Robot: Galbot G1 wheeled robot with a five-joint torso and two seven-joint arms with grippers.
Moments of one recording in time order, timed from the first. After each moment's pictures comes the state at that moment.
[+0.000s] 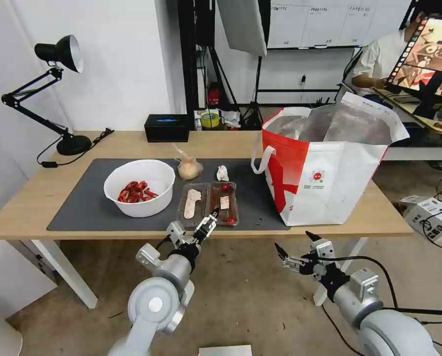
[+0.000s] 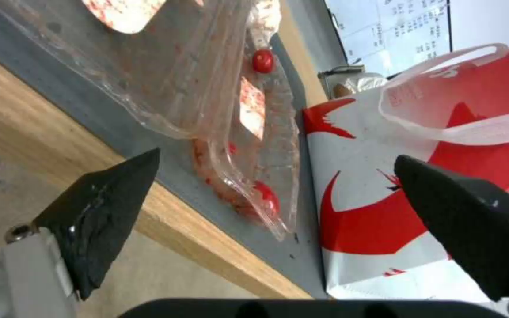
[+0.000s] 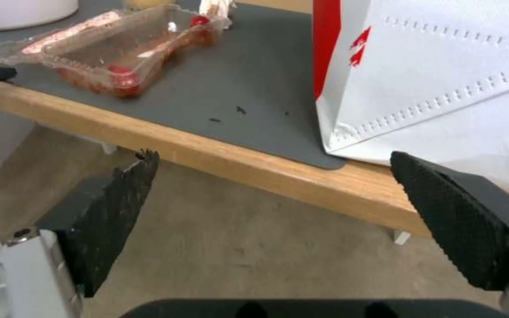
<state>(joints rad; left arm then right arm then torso) 1.29 -1.40 -0.24 -2.09 -1.26 0.23 -0.44 -1.62 1.06 0.53 2.24 0.36 -0.33 -0.05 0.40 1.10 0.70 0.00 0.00</state>
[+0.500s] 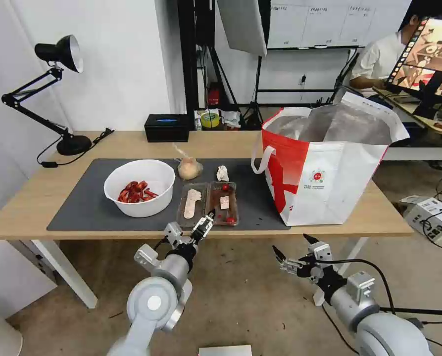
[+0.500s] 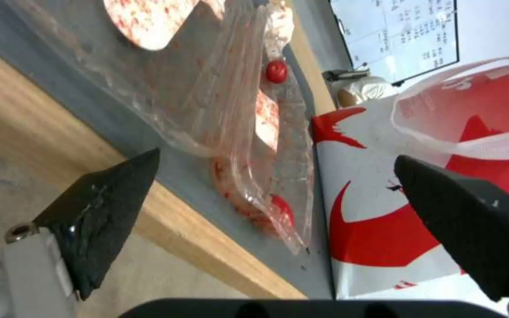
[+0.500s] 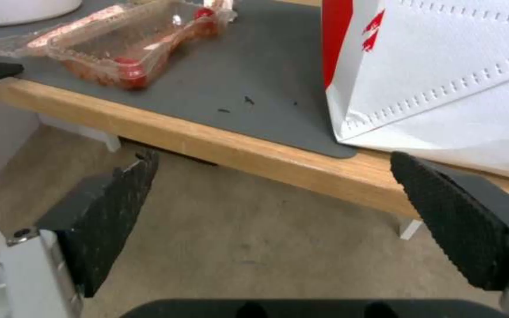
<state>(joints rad) 1.28 -1.41 -0.25 -2.07 -1.27 0.23 -0.44 -1.63 1.07 0.52 2.24 0.35 -0.33 -0.05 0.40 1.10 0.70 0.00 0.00</state>
